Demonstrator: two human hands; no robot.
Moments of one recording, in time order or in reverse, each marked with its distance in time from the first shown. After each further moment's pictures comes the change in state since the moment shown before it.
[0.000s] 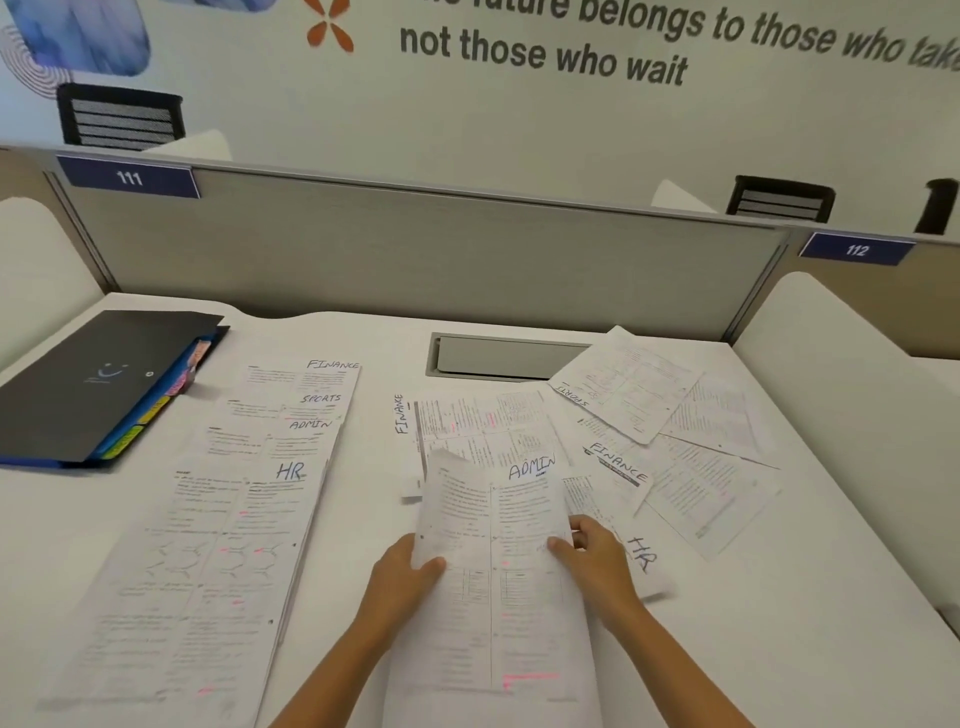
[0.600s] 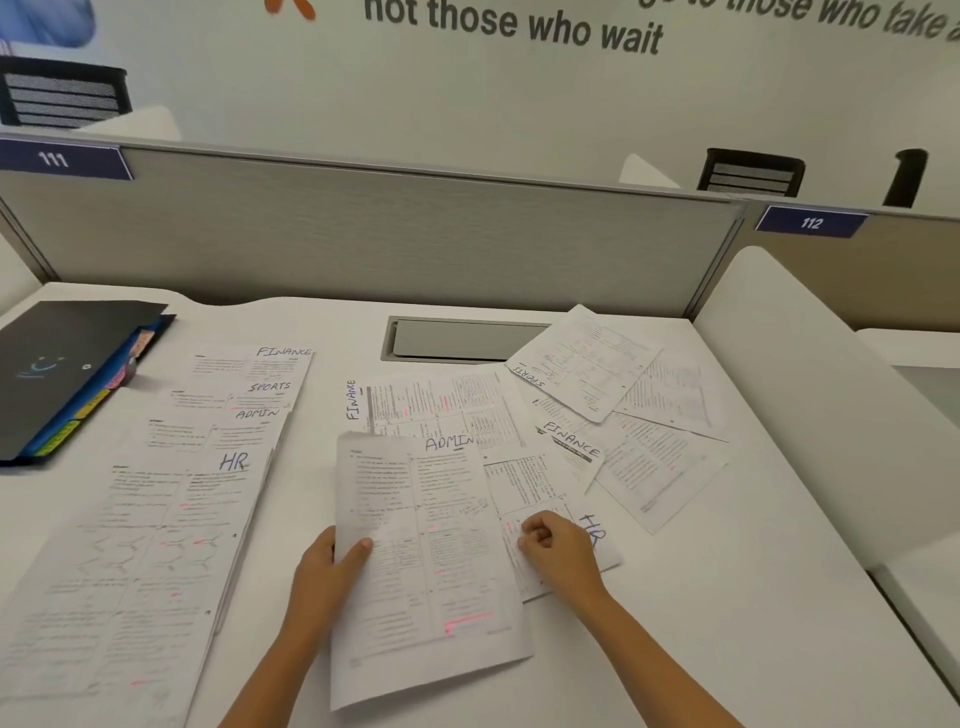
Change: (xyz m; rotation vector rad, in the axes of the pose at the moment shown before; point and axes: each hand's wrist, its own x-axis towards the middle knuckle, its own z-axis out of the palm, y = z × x) left_hand -0.008 -0.016 0.006 -0.160 0.210 0.017; right_hand 0.004 0.029 -0.031 -0.253 -0.018 -0.117
